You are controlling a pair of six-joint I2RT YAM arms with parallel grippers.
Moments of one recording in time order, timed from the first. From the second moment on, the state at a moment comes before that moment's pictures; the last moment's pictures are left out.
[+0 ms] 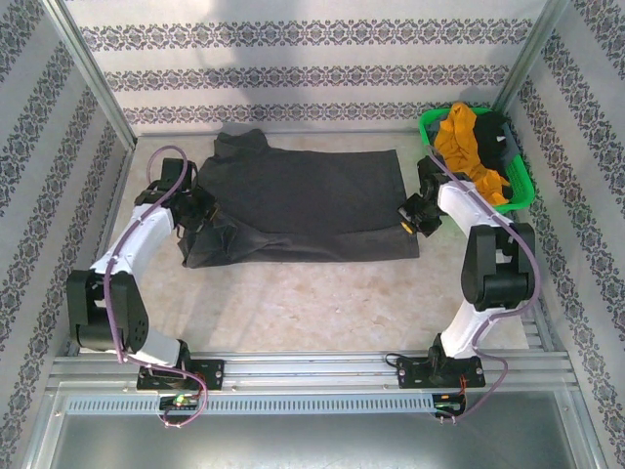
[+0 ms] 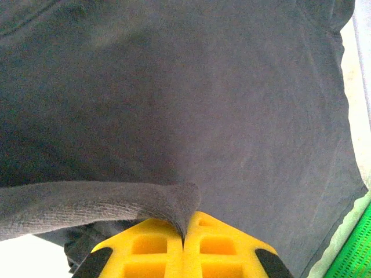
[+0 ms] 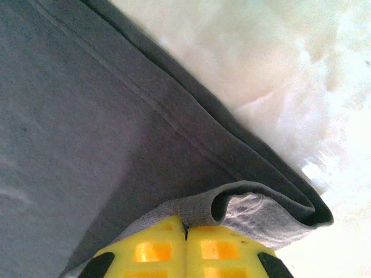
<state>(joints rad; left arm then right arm) -0.01 1.49 1.14 -0.63 0.17 -1.04 0.03 1.77 1.28 -0.85 -0.14 0.93</state>
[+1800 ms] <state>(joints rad) 0.23 1.62 0.87 -0.60 0.22 -0.86 -0.03 1.78 1.11 -0.75 -0.23 0.73</state>
